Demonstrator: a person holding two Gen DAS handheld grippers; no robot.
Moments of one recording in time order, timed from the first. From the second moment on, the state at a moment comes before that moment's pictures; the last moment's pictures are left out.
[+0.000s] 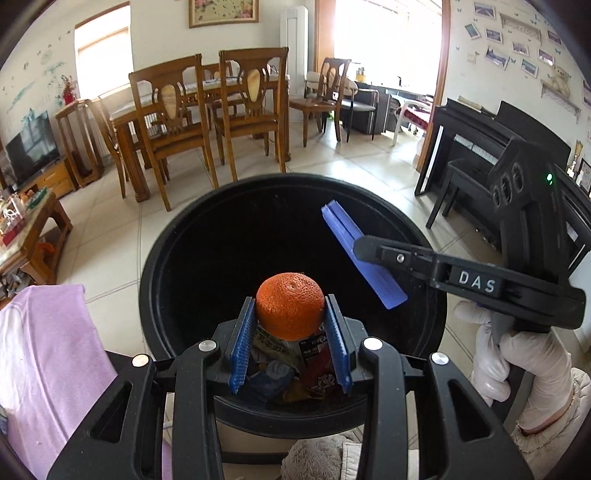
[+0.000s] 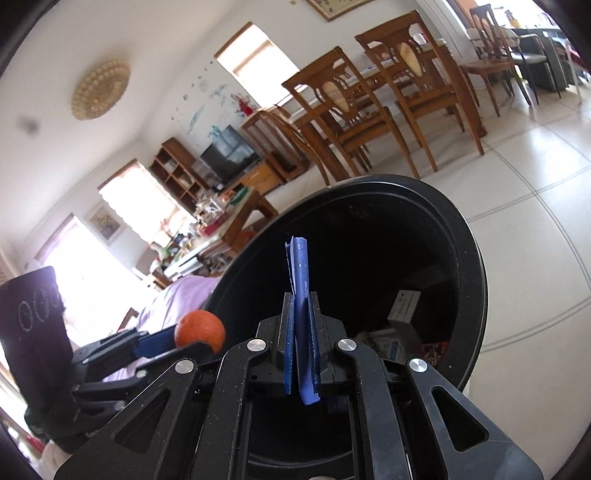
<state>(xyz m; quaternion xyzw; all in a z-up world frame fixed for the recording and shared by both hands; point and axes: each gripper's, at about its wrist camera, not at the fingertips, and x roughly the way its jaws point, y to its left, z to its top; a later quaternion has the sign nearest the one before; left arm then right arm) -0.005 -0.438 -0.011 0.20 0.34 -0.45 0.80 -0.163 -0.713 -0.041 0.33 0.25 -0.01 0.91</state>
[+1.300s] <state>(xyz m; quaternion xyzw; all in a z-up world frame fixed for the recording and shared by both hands) 0.005 -0.199 0.035 0.08 0.30 -0.30 0.90 -0.081 -0.549 0.041 0.21 0.27 0.08 0.94</state>
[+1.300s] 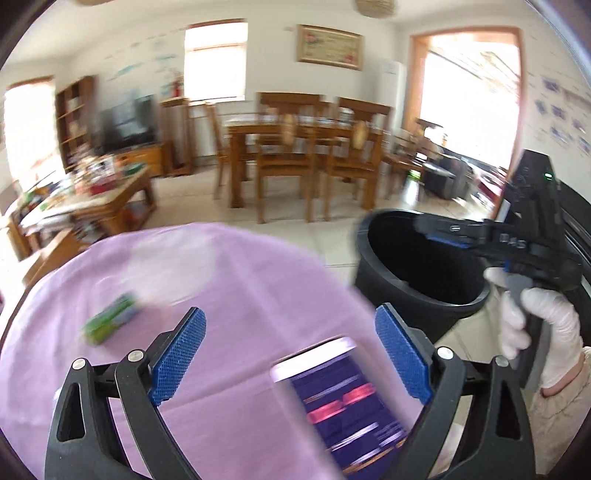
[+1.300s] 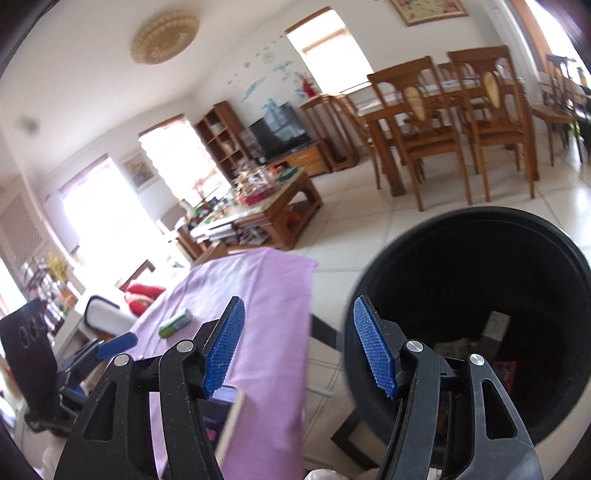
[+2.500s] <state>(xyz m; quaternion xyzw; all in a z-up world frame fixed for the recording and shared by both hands) 0.071 0.004 -0.041 0.07 0.46 -0.12 0.88 0.120 -0.185 -0.014 -0.28 0.38 0.30 0.83</state>
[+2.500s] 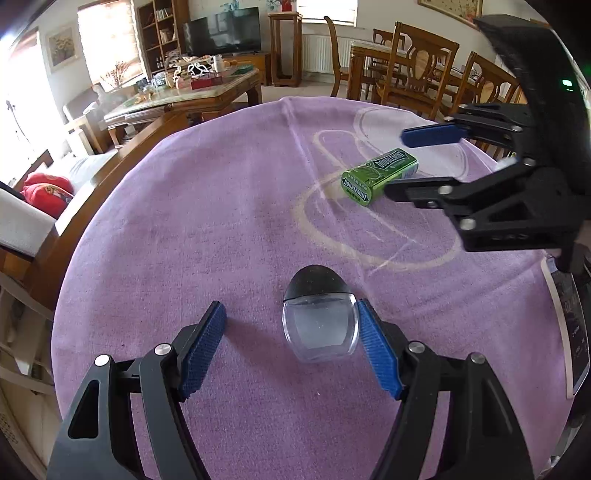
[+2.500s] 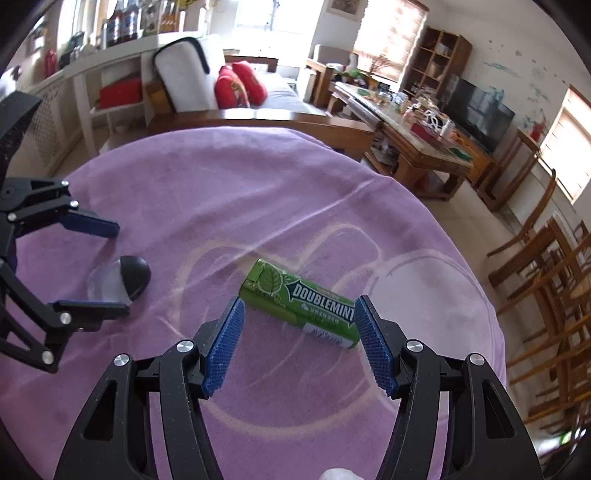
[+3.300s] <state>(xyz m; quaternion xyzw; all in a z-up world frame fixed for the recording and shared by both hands) 0.072 0.017 -0.034 0.04 0.43 -0.12 0.89 0.148 -0.172 -0.010 -0.17 0.43 0.31 0.83</state>
